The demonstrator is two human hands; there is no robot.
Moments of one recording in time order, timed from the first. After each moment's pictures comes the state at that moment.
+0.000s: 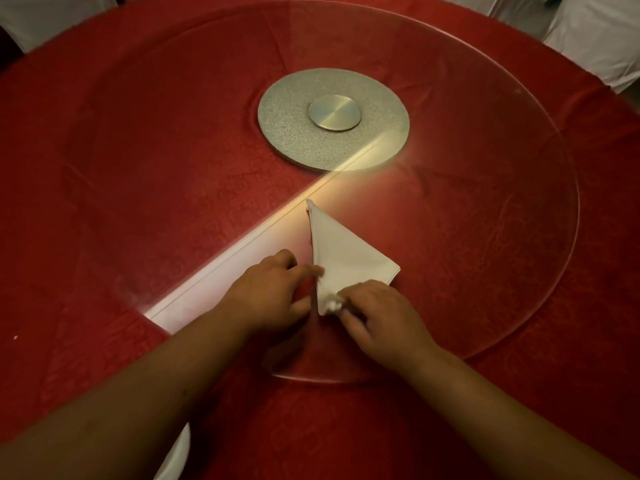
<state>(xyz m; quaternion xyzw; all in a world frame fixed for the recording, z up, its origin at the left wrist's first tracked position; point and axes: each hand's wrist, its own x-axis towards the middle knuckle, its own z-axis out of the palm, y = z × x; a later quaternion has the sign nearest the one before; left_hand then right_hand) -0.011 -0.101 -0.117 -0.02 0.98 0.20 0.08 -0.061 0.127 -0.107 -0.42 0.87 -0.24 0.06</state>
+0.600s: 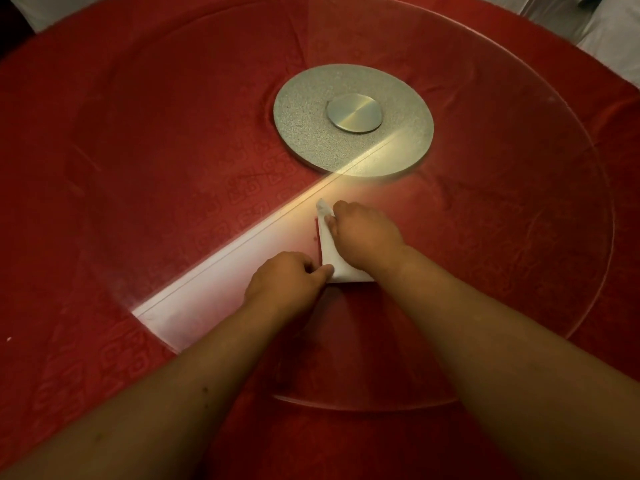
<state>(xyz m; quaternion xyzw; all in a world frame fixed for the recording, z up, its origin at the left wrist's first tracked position) -0.052 -0.094 -0.117 -0.29 0.89 0.35 0.09 -0.184 0.011 -0.105 -0.36 0.93 -0.04 0.04</state>
